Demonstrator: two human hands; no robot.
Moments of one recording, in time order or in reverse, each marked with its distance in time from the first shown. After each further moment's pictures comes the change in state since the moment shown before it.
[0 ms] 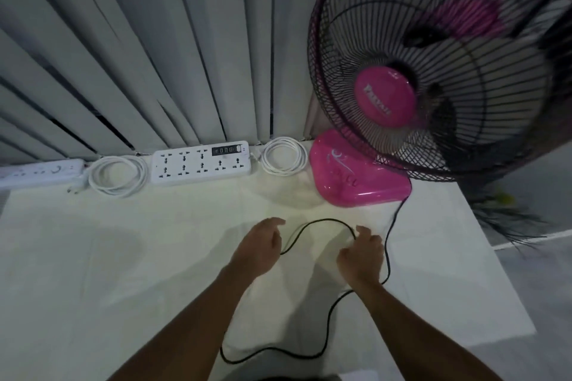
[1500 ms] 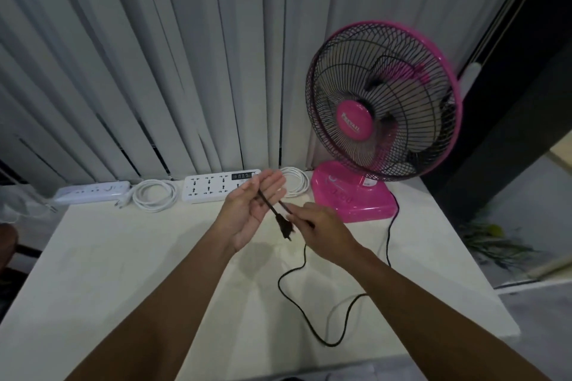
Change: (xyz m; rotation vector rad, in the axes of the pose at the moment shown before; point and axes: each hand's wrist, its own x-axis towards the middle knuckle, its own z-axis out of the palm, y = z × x) left_hand -0.064 0.087 -0.113 -1.565 -0.087 0.200; right_hand -0.085 -0.095 -0.099 0.271 0.012 -1.197
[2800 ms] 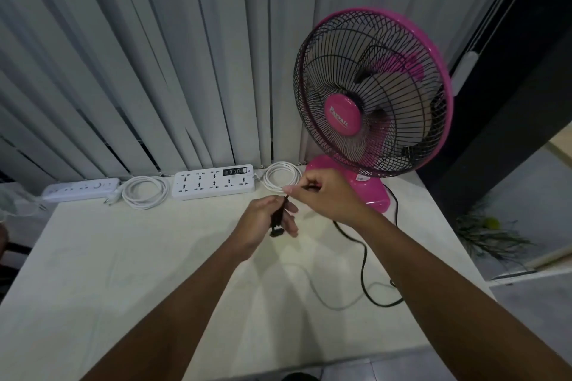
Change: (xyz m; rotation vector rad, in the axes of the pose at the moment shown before) left_hand 0.002 -0.047 0.023 0.759 0.058 -0.132; right_hand 0.042 0.011 -0.056 0.373 -0.035 0.319
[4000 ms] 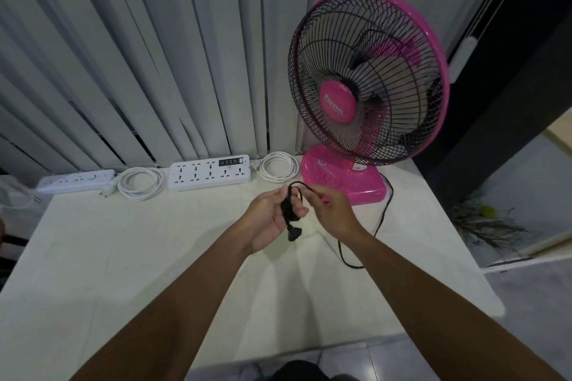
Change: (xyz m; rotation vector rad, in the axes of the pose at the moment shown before) left_hand 0.003 -0.003 0.023 -0.530 -0.070 -0.176; right_hand -0.034 0.066 0.019 -0.013 0.160 0.102
